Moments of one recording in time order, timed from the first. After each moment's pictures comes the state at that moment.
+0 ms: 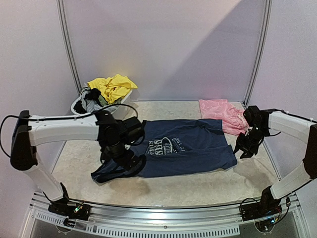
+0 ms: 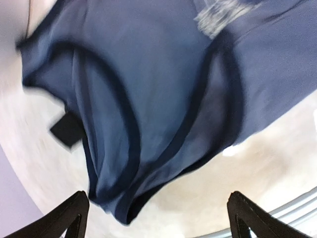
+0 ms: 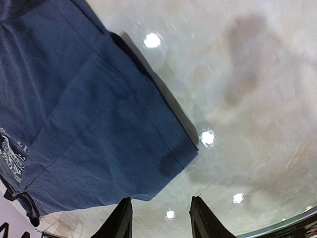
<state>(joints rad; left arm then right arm) -0.98 1.66 1.28 -1.09 -0.30 -0.38 0.18 1.44 0.97 -0.94 -0.16 0.76</state>
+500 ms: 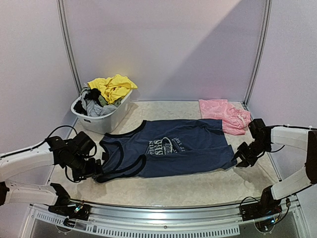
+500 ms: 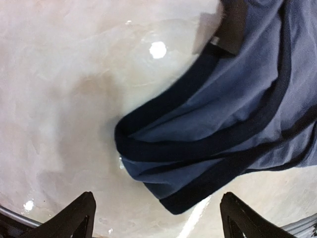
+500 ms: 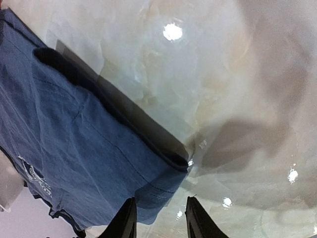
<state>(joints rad) -0.64 1.03 0.59 -0.88 -0.08 -0.91 0.10 1.36 0.68 -0.67 -0.33 1.01</state>
